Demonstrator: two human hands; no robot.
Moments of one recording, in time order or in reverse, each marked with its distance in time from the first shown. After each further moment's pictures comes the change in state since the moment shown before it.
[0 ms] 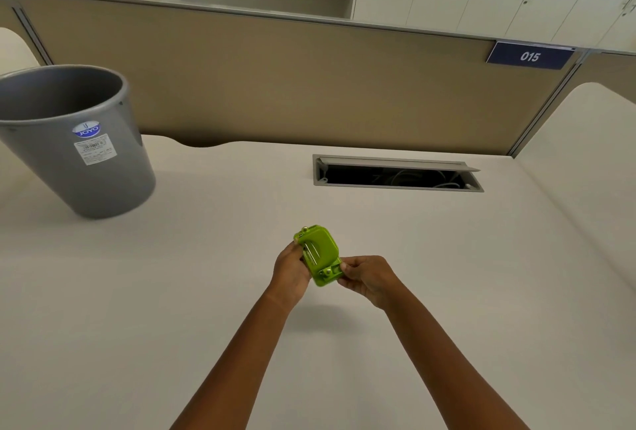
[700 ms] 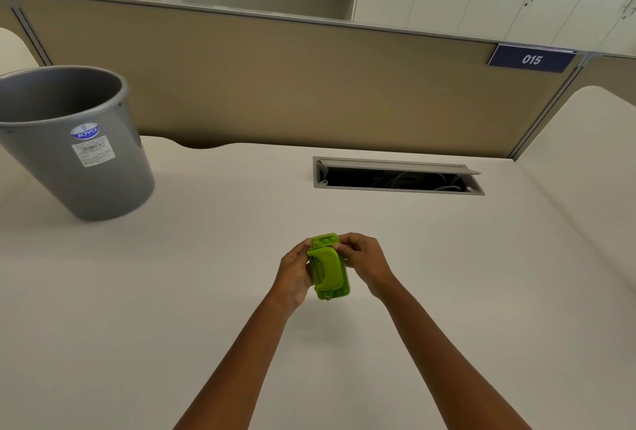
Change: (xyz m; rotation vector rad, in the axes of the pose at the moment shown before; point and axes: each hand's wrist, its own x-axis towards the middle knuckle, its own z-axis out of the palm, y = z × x) left_hand 0.009 -0.005 -0.005 0.177 -0.076 0.016; right_hand 0.014 -0.015 0.009 -0.372 0.056 -0.407
